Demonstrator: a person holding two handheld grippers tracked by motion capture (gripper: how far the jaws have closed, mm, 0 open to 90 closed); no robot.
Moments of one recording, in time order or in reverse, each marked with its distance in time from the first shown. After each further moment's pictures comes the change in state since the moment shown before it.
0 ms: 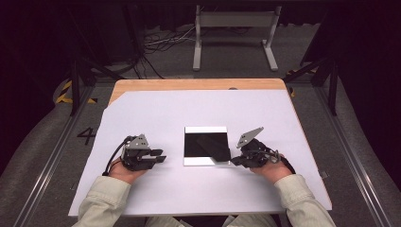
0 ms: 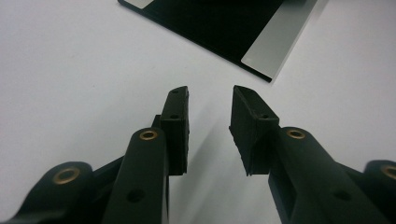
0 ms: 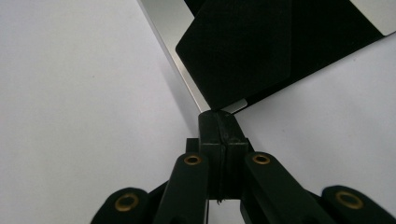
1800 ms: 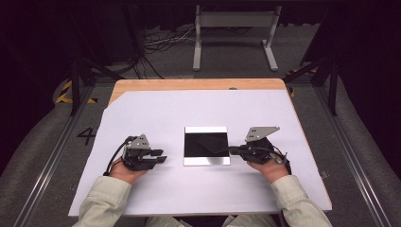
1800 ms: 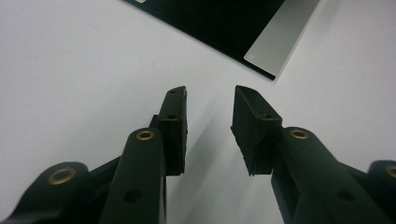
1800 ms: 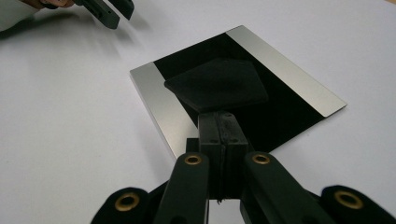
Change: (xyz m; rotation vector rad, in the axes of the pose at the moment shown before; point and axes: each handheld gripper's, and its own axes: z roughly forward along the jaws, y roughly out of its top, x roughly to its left) left arm 0.002 -0.002 0.003 0.007 0.001 -0.011; right arm -0.001 -0.002 -0.016 -0.344 -0.044 0.036
